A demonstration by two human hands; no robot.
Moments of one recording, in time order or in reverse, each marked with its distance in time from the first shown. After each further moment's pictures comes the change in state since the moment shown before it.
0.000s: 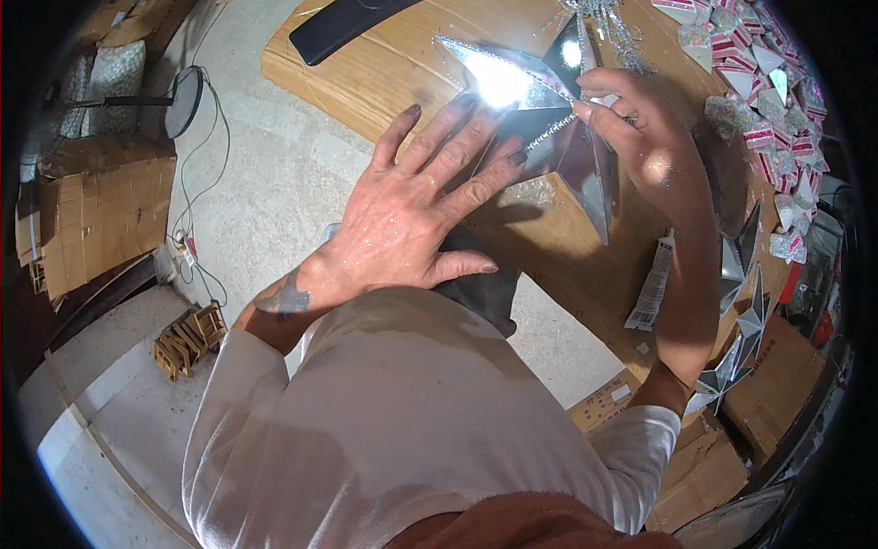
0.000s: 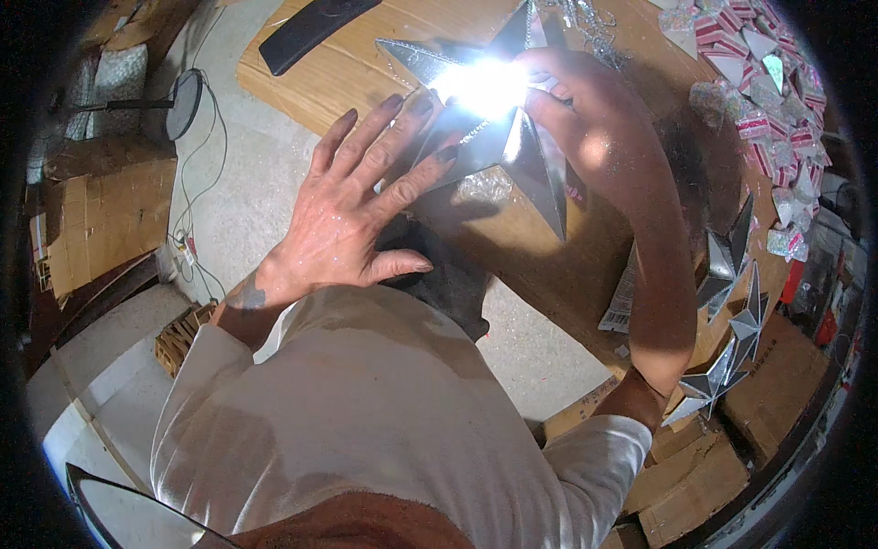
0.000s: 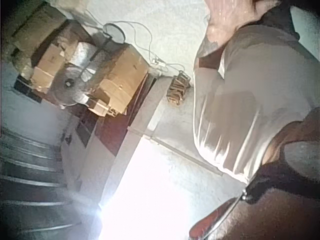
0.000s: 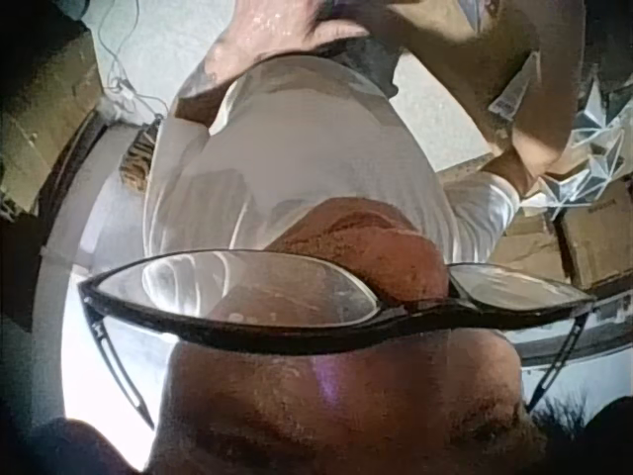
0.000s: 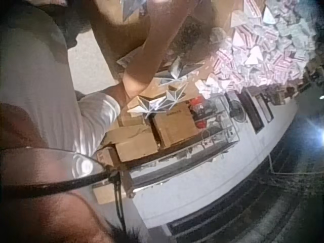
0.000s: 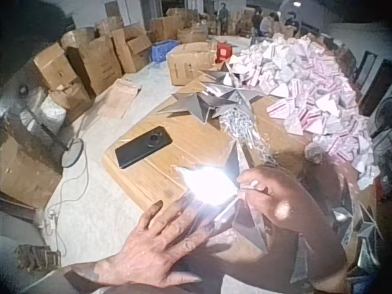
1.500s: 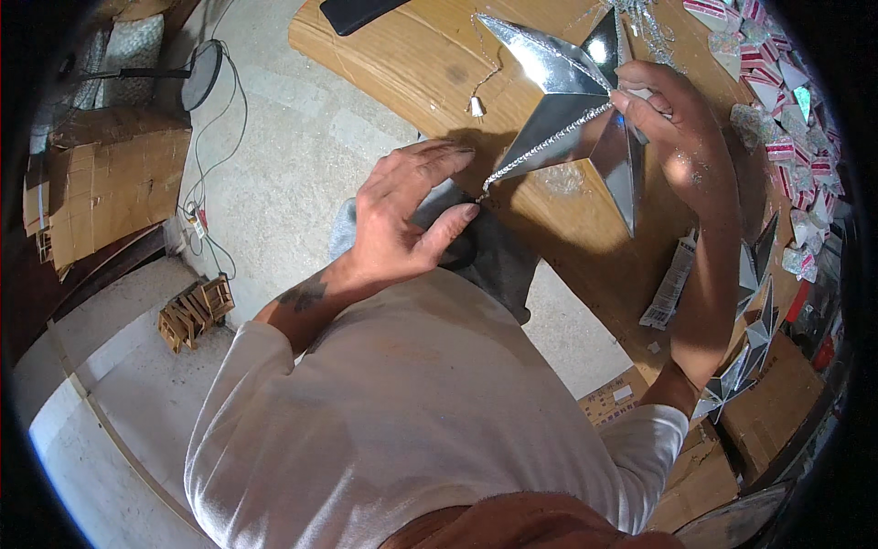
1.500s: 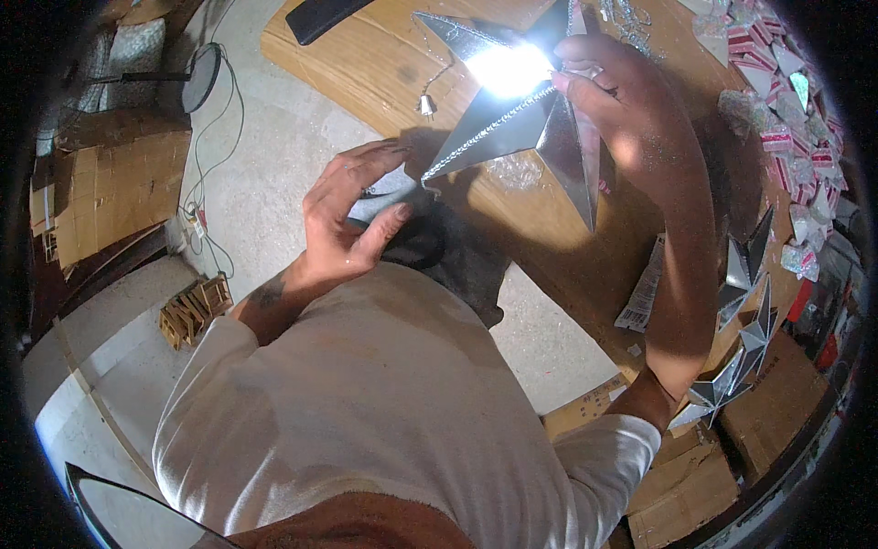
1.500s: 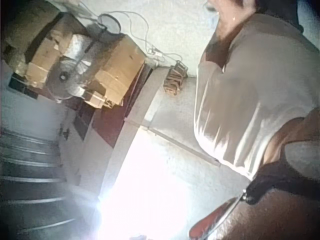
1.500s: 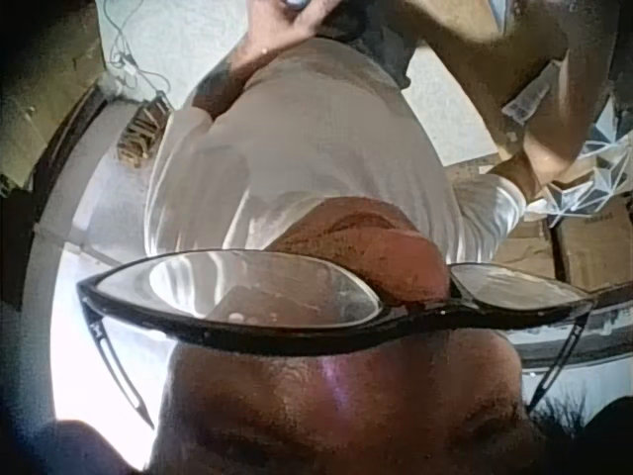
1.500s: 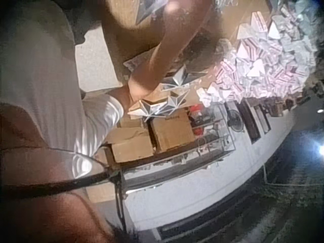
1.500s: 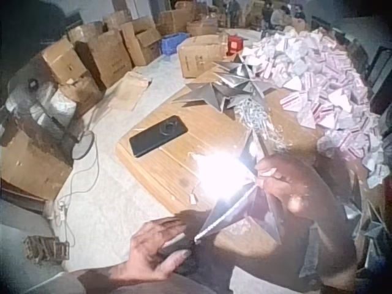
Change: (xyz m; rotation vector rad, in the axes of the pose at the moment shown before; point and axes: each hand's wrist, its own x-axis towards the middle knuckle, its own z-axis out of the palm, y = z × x) left_hand -0.049 0.000 0.037 -0.438 0.444 -0.200; right_hand 0.000 0.009 -0.006 0.088 -0.145 -0.112
